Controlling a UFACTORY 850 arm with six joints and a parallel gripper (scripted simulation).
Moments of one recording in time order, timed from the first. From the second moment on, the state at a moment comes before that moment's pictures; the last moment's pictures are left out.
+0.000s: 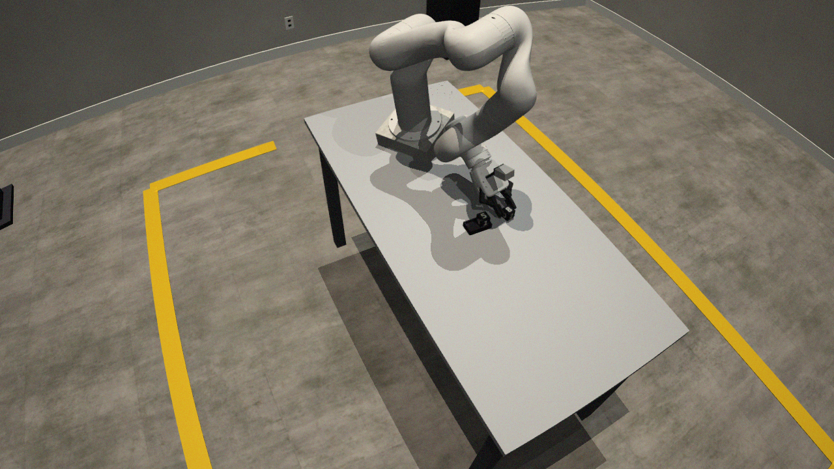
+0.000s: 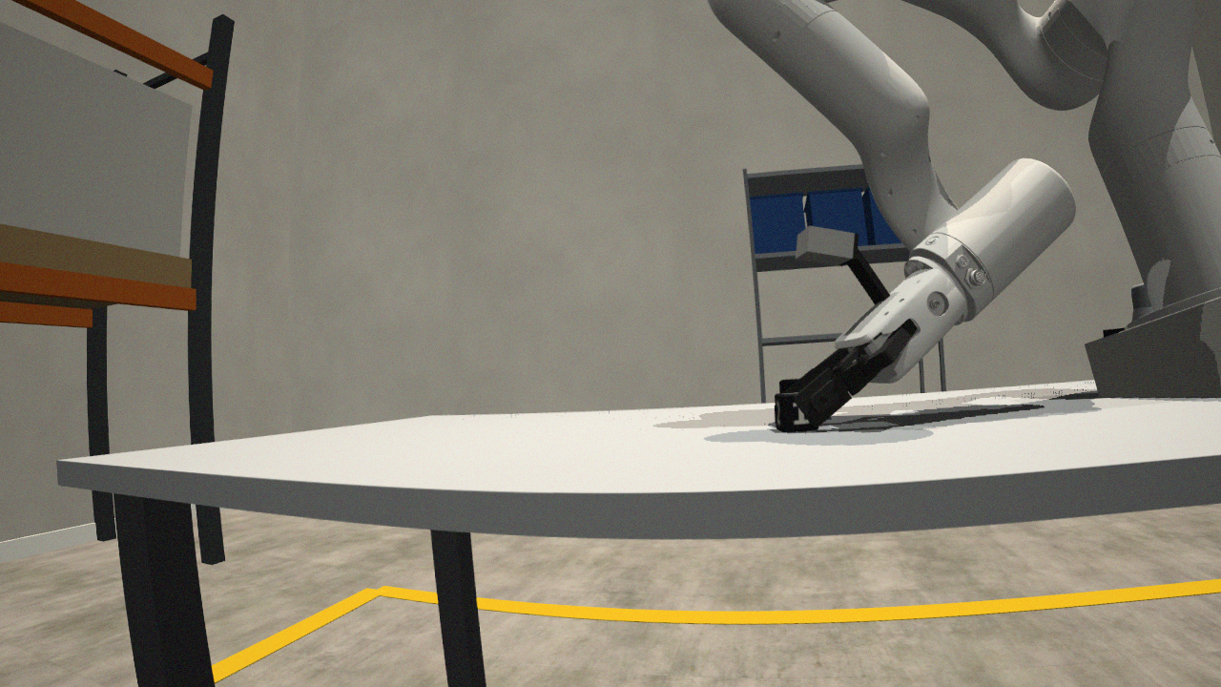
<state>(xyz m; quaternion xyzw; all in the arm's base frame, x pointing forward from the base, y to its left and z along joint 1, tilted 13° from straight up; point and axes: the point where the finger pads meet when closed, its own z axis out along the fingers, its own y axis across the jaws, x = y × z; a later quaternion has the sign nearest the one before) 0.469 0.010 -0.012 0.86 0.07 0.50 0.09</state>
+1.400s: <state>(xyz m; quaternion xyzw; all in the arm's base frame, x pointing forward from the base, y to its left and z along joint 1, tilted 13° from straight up) 0.468 0.011 -0.012 0.86 0.07 0.50 0.09</state>
